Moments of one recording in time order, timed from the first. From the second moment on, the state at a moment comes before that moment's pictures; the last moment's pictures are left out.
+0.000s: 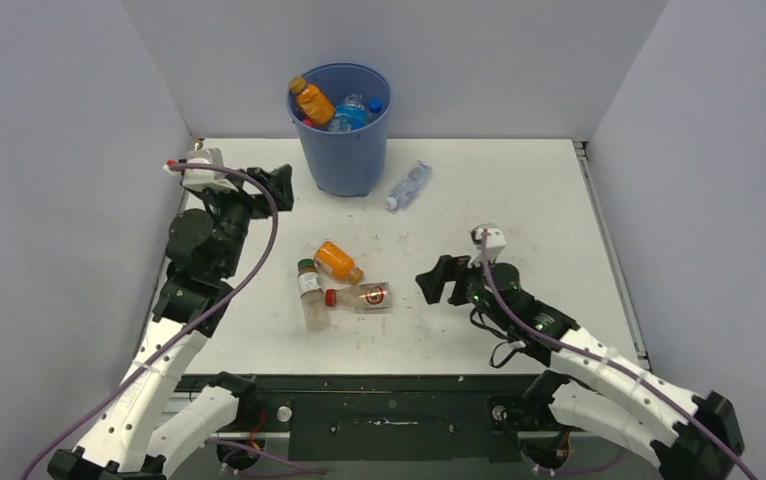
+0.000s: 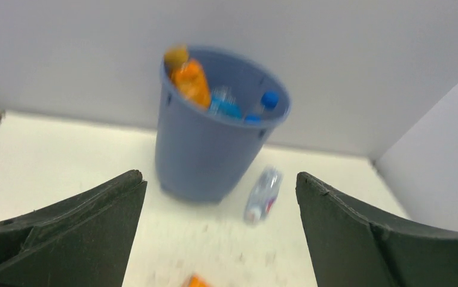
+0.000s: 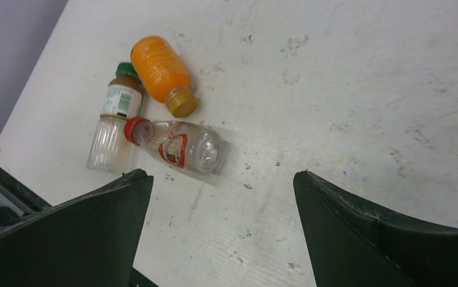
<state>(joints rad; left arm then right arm) -0.36 0.89 1.01 0.10 -0.23 -0.31 0.75 0.76 0.51 -0.09 0.20 0.53</state>
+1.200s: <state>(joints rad) -0.38 0.60 0.57 -0.09 -0.19 -0.58 1.04 1.67 0.90 0.05 0.18 0.24</state>
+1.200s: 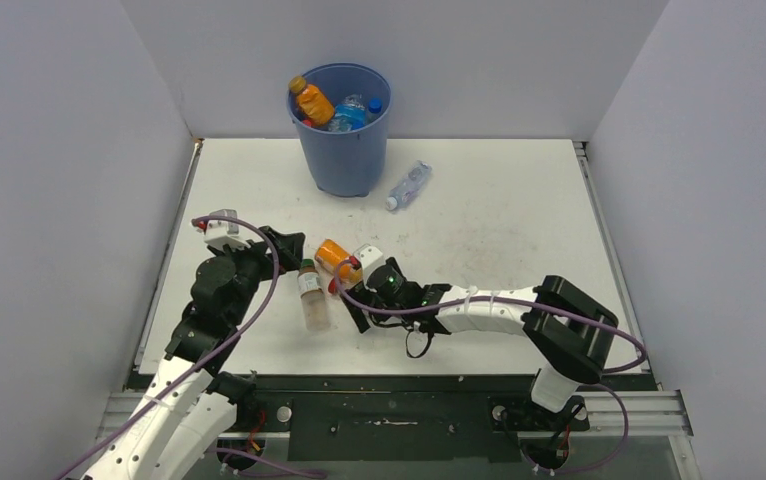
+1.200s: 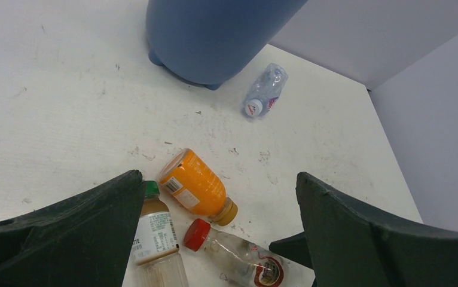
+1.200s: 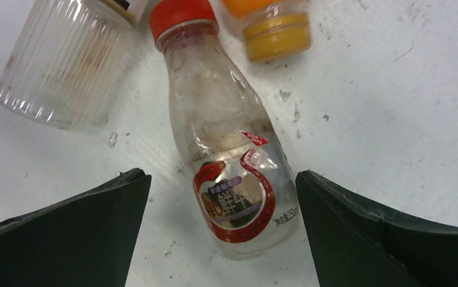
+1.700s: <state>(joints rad) -0.41 0.60 0.57 -0.09 -0.17 -0.57 1.11 1.66 0.94 -0.09 0.25 0.29</state>
